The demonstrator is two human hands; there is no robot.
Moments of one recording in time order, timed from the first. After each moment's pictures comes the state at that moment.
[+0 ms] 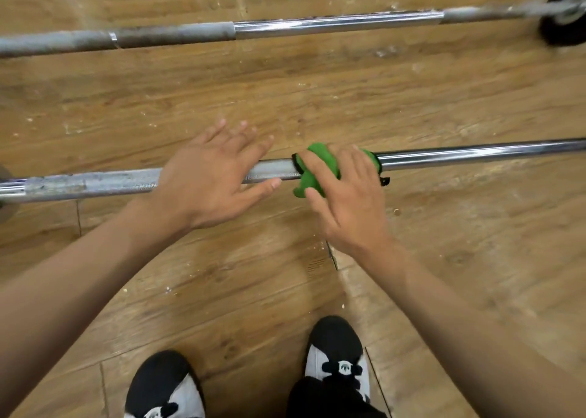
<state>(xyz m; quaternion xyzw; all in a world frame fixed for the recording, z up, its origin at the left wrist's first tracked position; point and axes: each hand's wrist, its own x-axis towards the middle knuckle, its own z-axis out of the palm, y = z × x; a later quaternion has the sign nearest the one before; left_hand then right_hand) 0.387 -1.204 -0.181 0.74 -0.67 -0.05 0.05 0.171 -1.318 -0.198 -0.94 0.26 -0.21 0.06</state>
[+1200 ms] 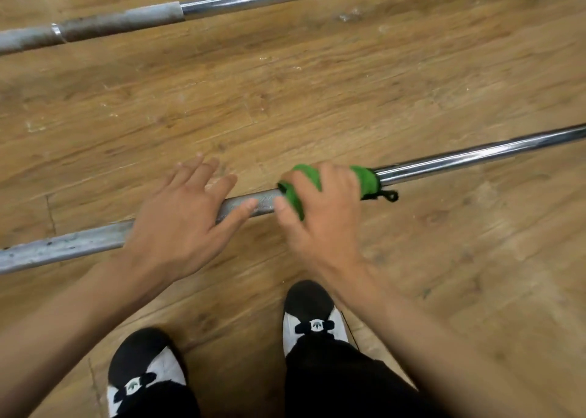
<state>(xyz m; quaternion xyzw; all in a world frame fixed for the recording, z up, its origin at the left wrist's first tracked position) 0.296 -1.158 -0.167 0.80 -0.59 -0.12 0.02 0.114 -1.270 -0.191 -0.89 0.36 -0.25 0.14</state>
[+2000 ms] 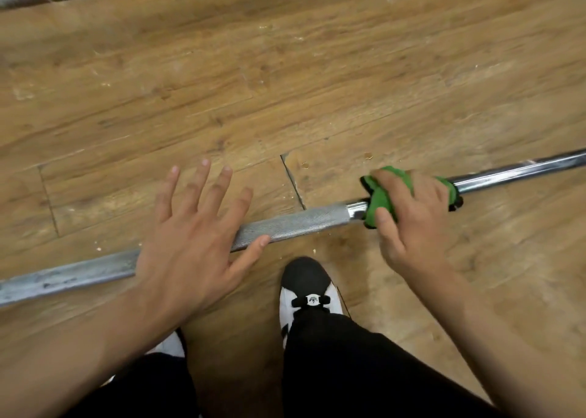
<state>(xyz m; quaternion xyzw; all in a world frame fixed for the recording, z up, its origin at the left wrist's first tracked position) 0.245 -1.115 -0.169 0.77 -0.63 -0.03 -0.05 -0.001 -1.294 -0.195 -0.90 0.36 -0.21 0.09</state>
